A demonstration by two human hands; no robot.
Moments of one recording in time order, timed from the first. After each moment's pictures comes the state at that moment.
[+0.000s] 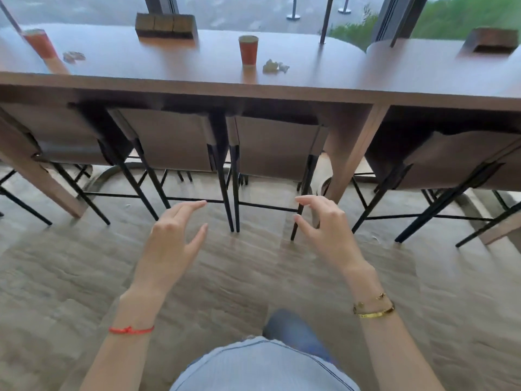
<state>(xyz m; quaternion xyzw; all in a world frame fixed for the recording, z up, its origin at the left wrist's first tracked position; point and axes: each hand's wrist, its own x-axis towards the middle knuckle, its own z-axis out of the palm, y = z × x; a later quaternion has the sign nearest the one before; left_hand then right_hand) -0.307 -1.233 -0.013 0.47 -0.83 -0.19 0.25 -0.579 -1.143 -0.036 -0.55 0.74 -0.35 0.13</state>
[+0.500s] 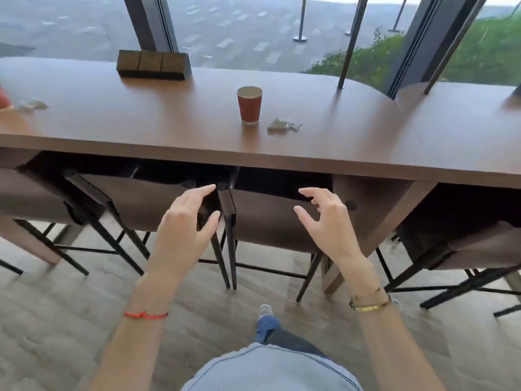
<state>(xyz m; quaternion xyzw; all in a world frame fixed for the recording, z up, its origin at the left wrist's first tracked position) -0.477 -1.533 -0.007 0.44 -0.82 -0.18 0.31 -0.730 -1.450 -0.027 -0.55 0.74 -0.37 0.09</state>
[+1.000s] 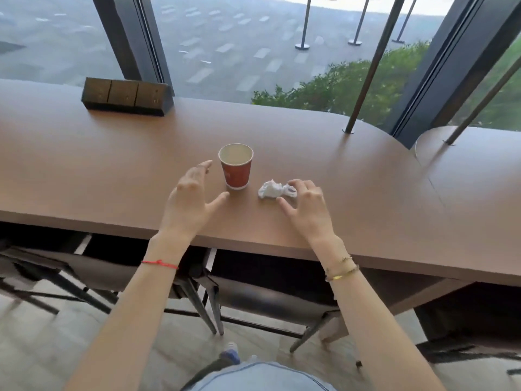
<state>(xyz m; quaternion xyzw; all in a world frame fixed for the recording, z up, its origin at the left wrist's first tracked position) -0.627 -1.793 0.005 0.48 -0.81 -0.17 0.29 -0.849 -1.708 -0.016 -0.54 0.79 -0.28 0.07</state>
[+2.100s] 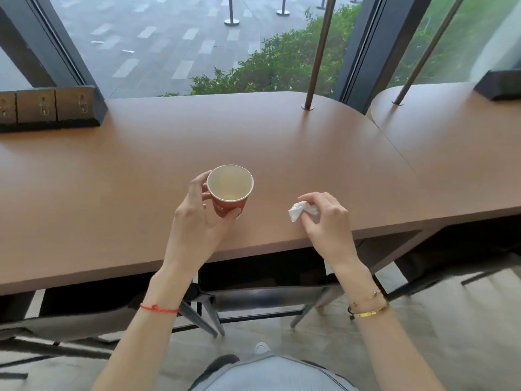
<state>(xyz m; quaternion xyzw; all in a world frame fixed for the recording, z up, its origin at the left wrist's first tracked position) -0.646 -1.788 -0.015 0.36 -0.79 -0.34 0.35 -0.837 -1.642 -0.022 -0.44 0.82 -0.37 0.01</state>
